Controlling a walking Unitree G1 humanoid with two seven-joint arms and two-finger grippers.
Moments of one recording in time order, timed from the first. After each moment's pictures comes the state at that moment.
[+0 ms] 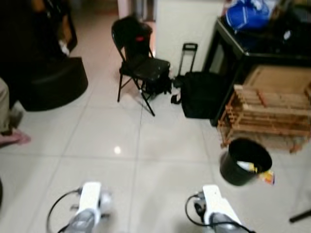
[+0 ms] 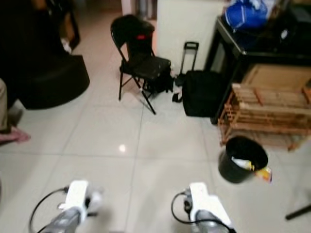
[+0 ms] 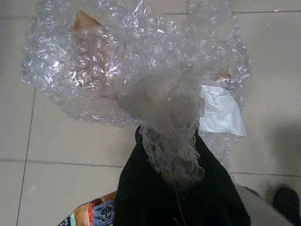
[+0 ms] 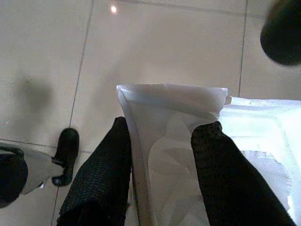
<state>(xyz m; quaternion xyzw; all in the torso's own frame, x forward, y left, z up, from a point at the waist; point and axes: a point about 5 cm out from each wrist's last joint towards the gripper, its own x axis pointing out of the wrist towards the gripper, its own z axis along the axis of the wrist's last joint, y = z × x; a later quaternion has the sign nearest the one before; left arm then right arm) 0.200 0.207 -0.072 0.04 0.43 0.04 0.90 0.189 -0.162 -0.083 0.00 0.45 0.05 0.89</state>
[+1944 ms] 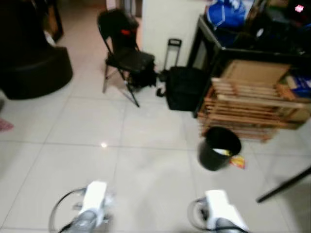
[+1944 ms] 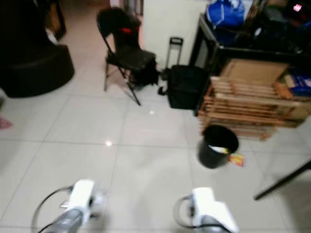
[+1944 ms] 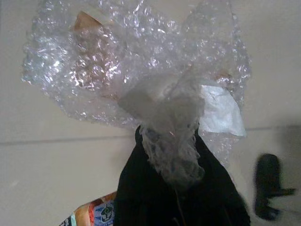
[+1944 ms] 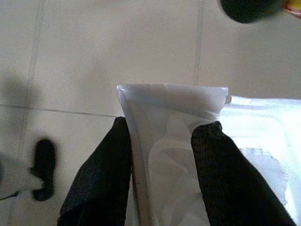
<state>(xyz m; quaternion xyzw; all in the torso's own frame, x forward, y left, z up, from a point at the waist) 0.194 0.212 -0.074 0.09 0.44 0.03 0.89 0.183 -0.156 -0.086 0.00 0.46 0.05 0.89</state>
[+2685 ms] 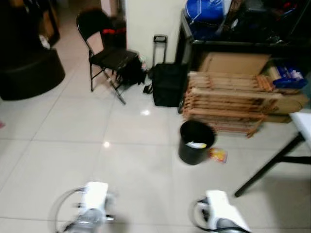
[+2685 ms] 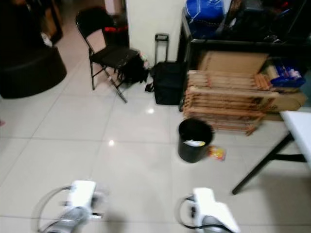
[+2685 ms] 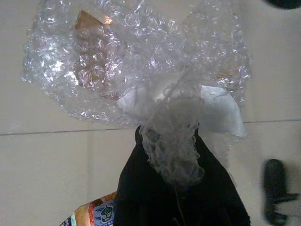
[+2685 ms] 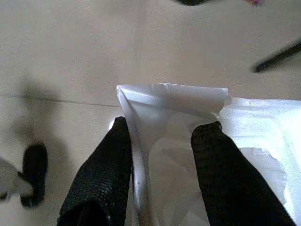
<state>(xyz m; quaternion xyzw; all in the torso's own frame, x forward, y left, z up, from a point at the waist) 0.200 0.196 -0.074 0.07 0.43 0.01 0.90 0.180 -0.175 -0.086 -0.02 0.46 0.03 0.89</state>
